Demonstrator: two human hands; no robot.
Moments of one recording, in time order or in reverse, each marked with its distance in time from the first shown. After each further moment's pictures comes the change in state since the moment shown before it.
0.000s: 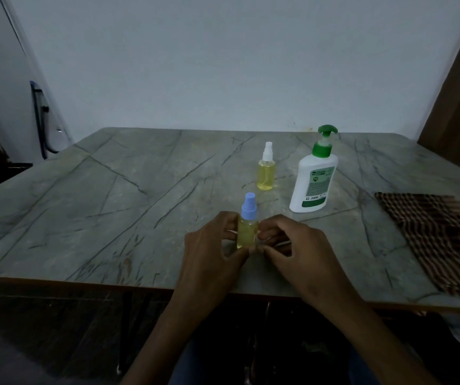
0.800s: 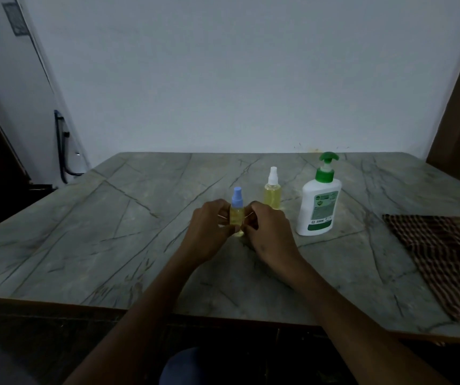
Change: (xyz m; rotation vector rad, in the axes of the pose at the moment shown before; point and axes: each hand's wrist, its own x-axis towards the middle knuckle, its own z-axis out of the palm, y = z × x) left_hand 0.104 -0.041 -0.006 0.118 -0.094 0.007; right_hand 0.096 -0.007 0.046 -0.093 0.074 0.002
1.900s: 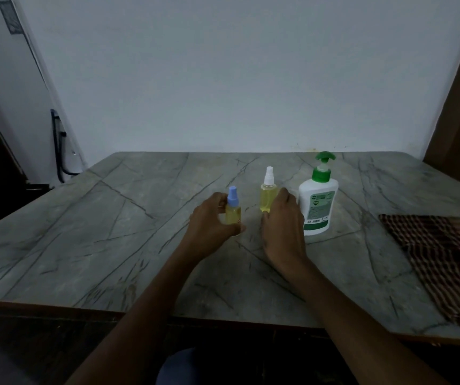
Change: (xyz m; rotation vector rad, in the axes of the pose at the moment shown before) left_hand 0.009 0.005 0.010 -0.064 0.003 -0.070; right_hand 0.014 0.018 -0.004 -0.277 0.216 0.189
